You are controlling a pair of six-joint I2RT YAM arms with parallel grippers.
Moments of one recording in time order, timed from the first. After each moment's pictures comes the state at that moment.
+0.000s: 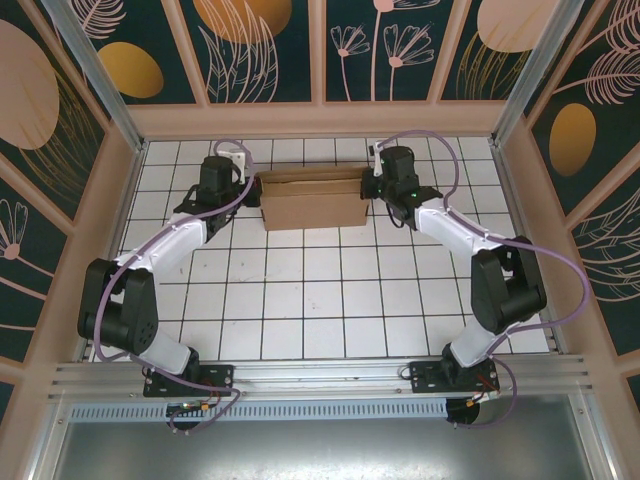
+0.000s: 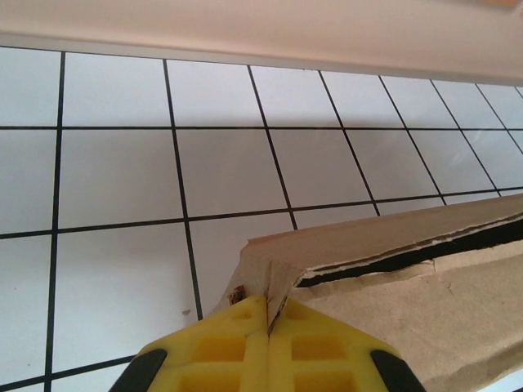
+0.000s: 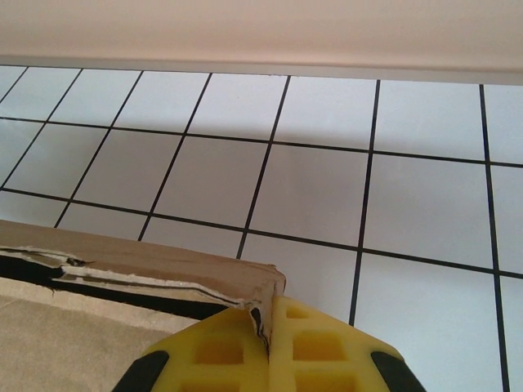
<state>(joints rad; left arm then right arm) -0.29 1.55 1.03 -0.04 0.13 -0.31 0.44 1.65 1.16 -0.08 0.04 0.20</state>
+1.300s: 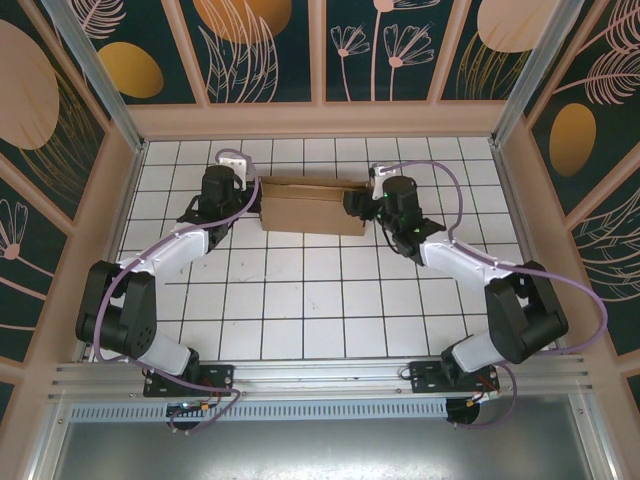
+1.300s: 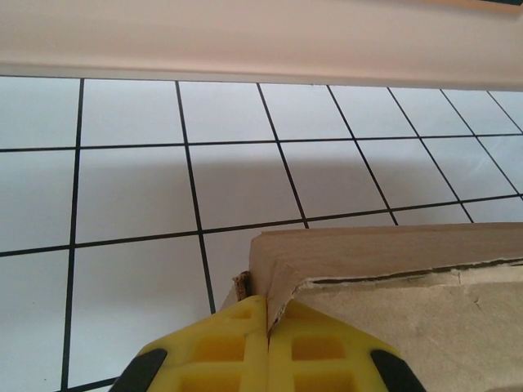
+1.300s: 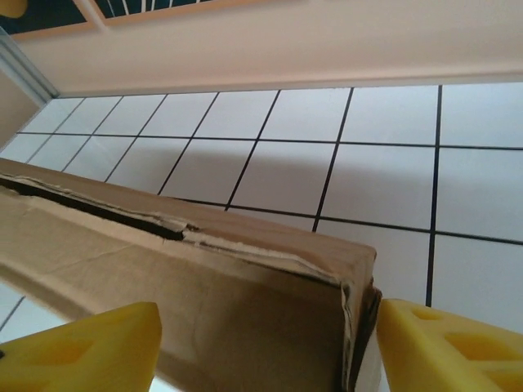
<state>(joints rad) -0.31 1.53 0.93 0.09 0.07 -0.25 0.50 1.45 0.86 0.19 -0.01 0.29</state>
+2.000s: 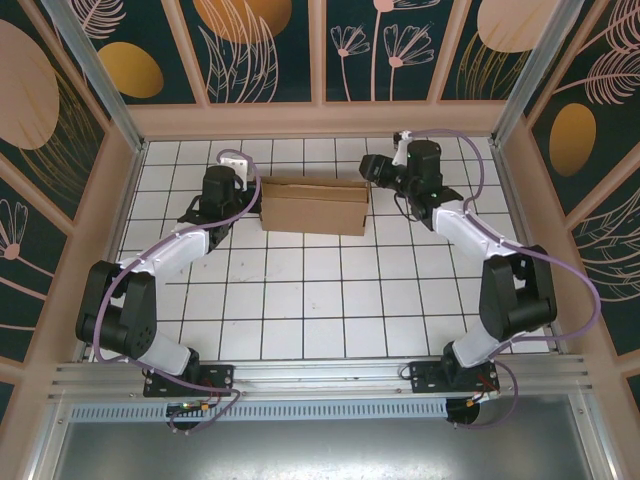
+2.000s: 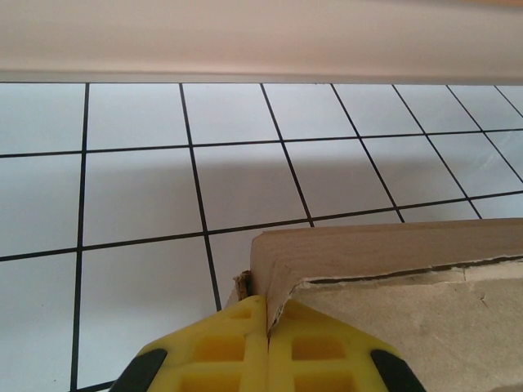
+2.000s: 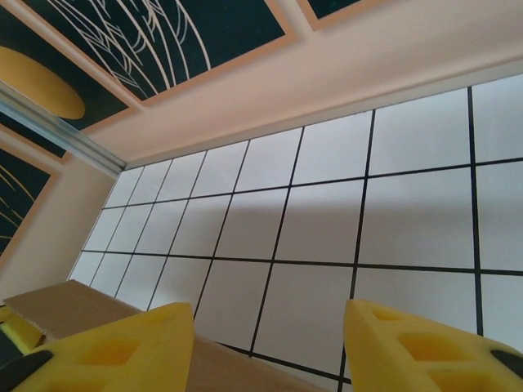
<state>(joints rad) -0.31 1.53 0.93 0.09 0.05 -0.24 0.32 1.59 1.12 0.07 -0.29 0.52</state>
